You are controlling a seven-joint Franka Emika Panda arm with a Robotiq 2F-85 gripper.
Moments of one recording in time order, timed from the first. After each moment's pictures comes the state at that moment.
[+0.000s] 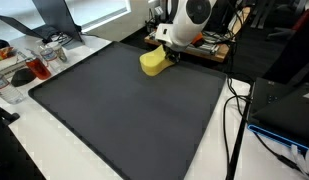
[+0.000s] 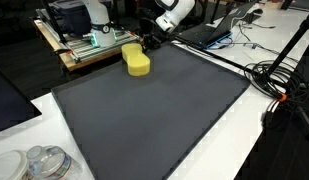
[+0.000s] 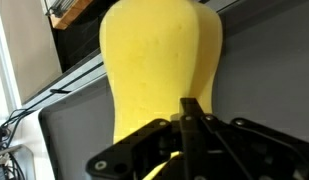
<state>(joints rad) 0.24 0.30 0.14 -2.29 -0.40 1.96 1.09</state>
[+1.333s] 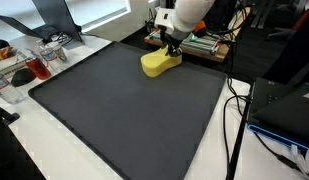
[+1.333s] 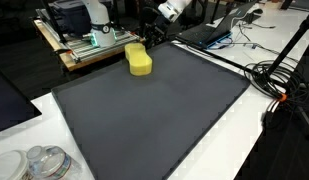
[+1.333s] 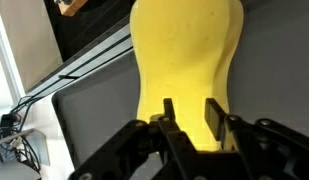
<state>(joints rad) 0.25 0.20 0.15 -2.28 -0.42 1.91 1.08</state>
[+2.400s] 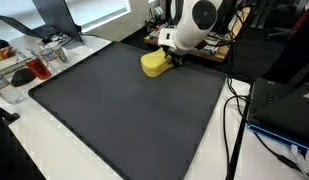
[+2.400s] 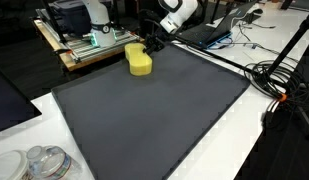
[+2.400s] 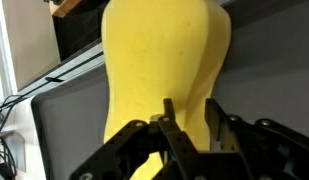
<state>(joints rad) 0.26 0.35 0.15 -2.24 -0.42 1.94 1.05</state>
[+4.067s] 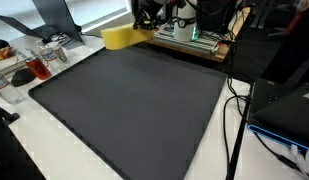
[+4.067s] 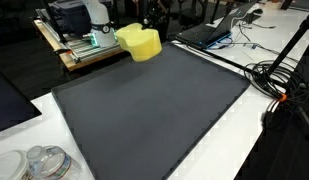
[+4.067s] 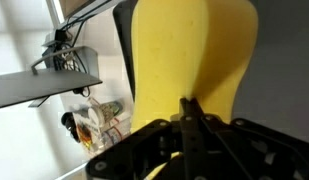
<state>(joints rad) 0.23 0.06 0.10 -2.16 -0.72 1.76 0.86</state>
